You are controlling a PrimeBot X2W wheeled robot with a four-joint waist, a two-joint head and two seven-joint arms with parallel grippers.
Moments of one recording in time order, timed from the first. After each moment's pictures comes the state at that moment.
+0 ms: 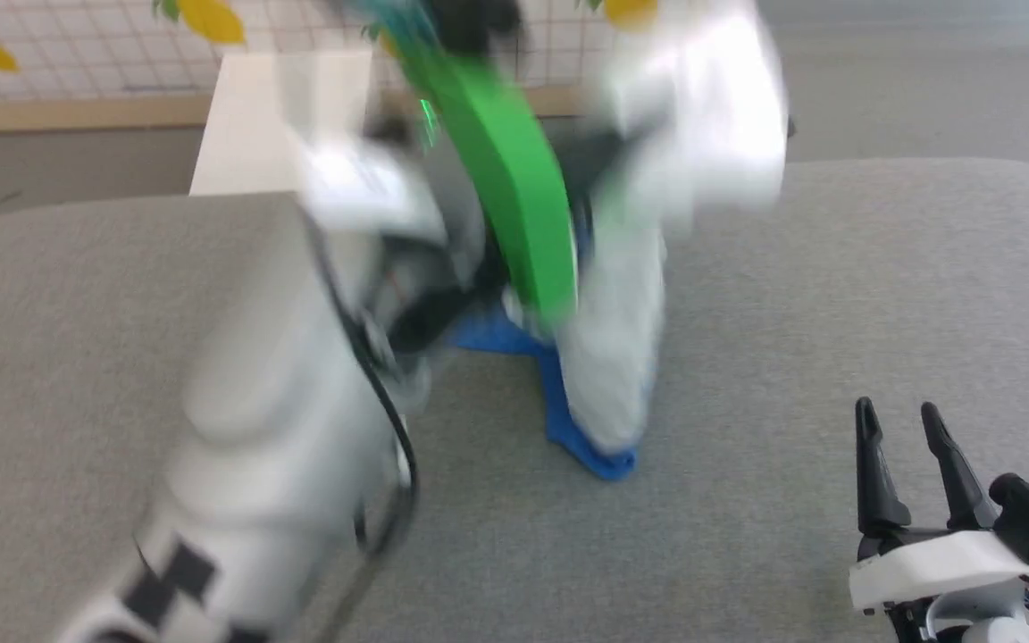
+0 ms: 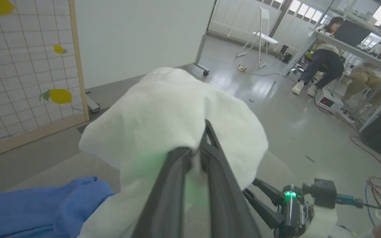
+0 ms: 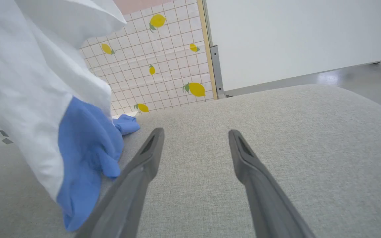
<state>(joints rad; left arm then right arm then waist) -0.86 0.14 -0.53 0.11 -0.93 -0.12 0.55 -0.01 -0.05 -0.09 0.17 0.25 0.13 -0.24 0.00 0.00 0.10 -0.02</state>
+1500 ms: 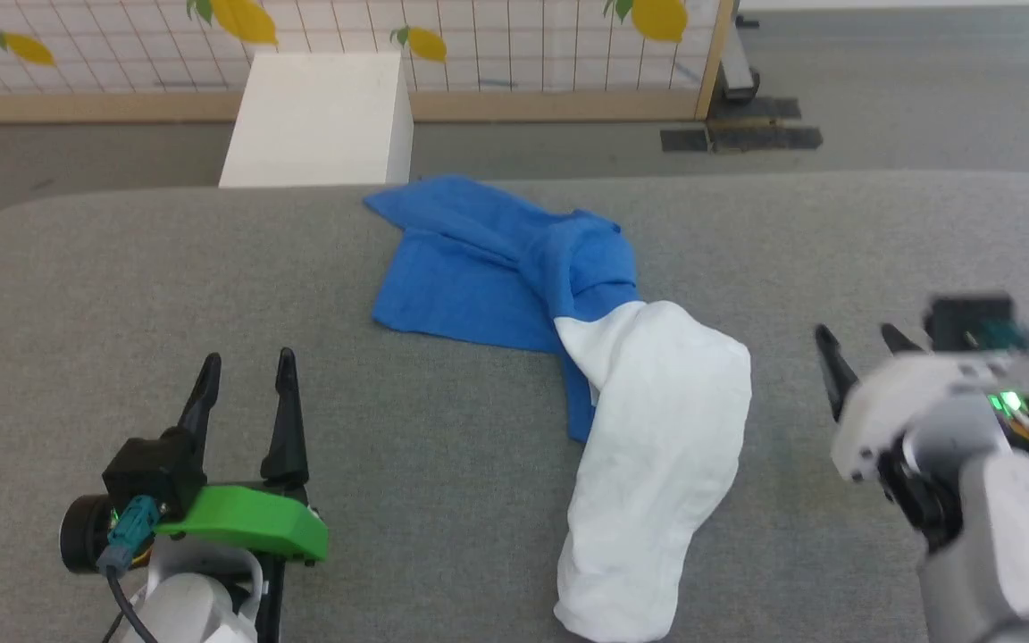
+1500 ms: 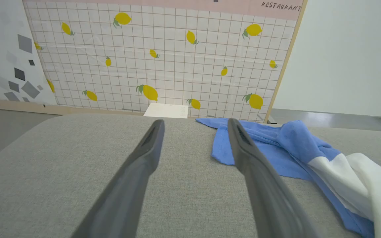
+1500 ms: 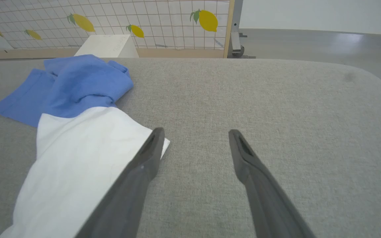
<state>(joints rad) -0.11 0.31 -0.27 0.06 -0.44 0.19 -0.25 -0.29 -0.05 -0.13 0.25 0.10 0.13 0.31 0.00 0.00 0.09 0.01</state>
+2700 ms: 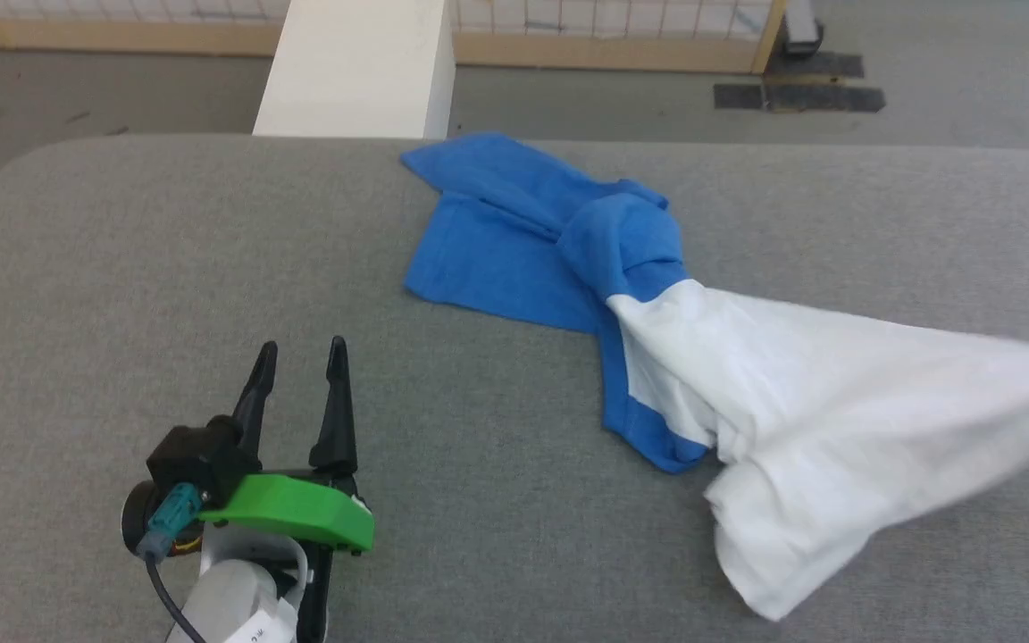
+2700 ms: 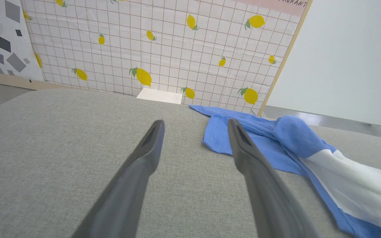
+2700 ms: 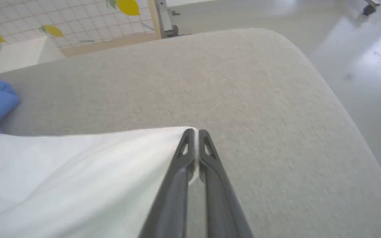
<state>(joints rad) -0.15 0.15 -0.19 0.12 -0.38 0.04 -0.26 -0.30 -0.18 -0.44 0.17 0.12 0.13 0.54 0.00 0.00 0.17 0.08</state>
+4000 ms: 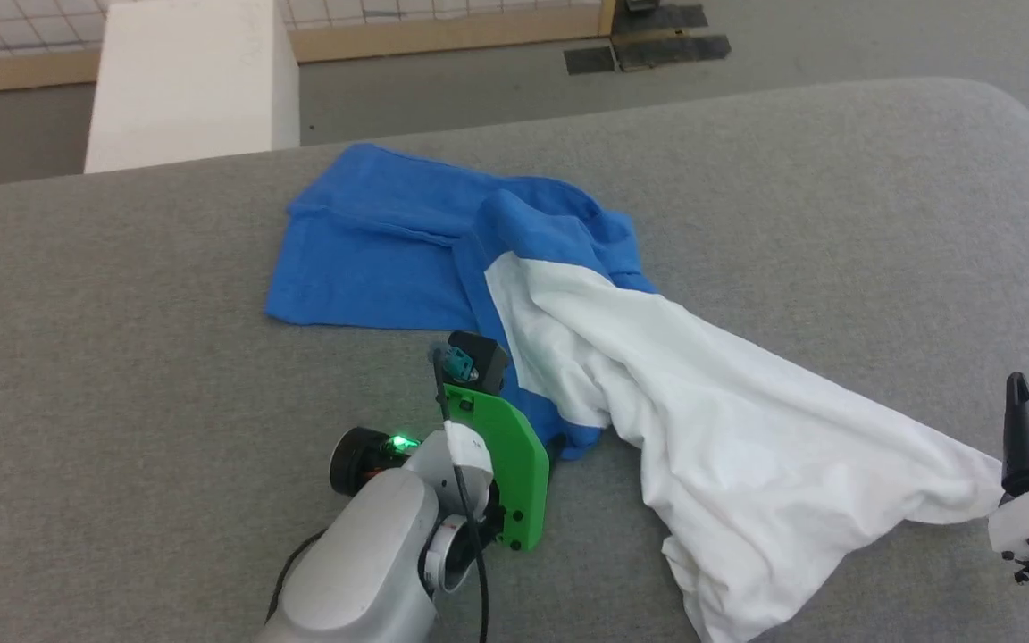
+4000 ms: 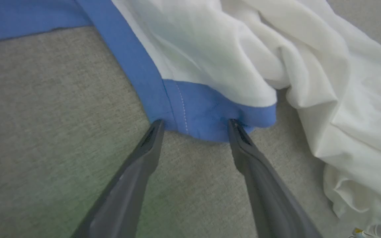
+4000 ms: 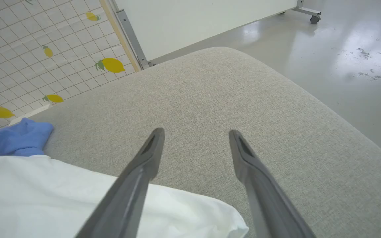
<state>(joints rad) -0.44 0.06 -0.55 0.39 -0.50 0.02 0.52 -0.09 -0.05 -0.41 0.09 0.27 0.13 0.13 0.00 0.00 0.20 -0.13</state>
